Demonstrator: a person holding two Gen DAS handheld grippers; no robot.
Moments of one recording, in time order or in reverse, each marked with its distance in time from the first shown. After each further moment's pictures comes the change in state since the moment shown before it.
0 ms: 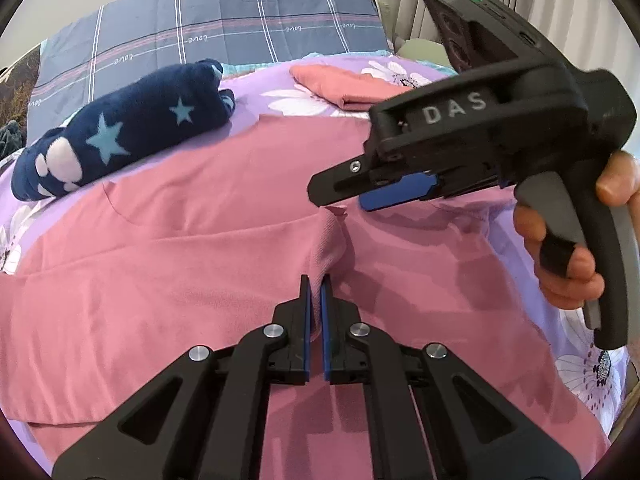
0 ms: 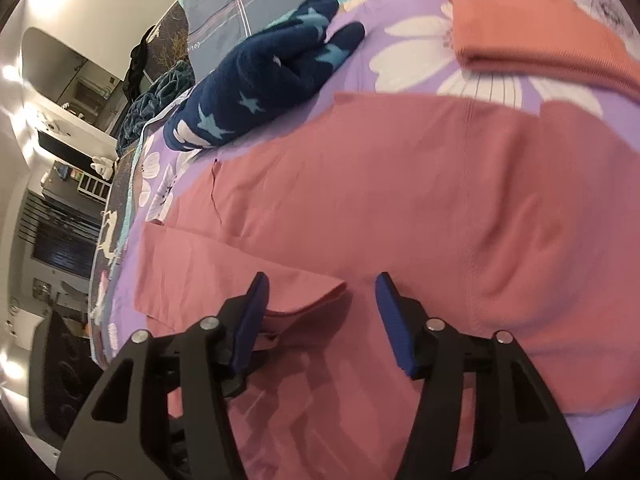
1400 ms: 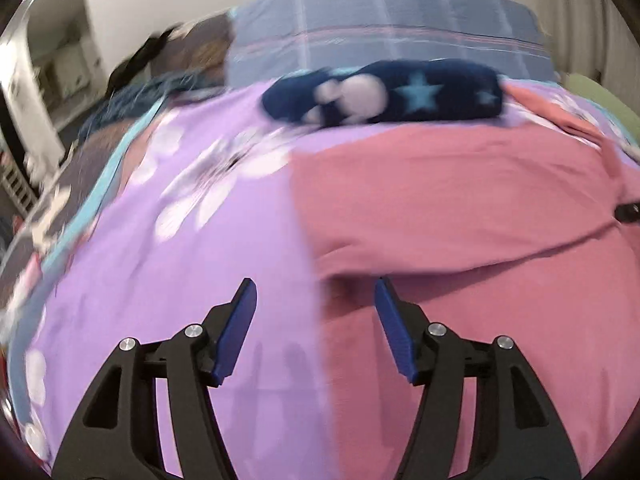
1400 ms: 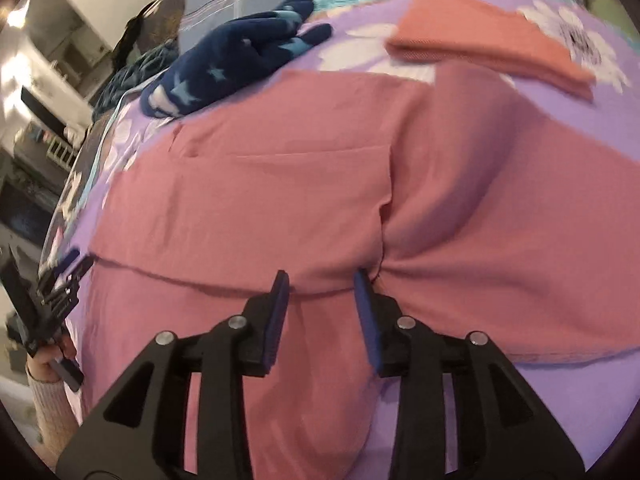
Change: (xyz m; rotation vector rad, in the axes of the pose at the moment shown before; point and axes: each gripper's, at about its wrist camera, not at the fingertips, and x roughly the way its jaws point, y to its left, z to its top) left arm -0.101 0.165 -0.100 -0.274 -0.027 0.547; right arm -0.035 -0.032 -0.050 -0.126 -0.093 -0.177
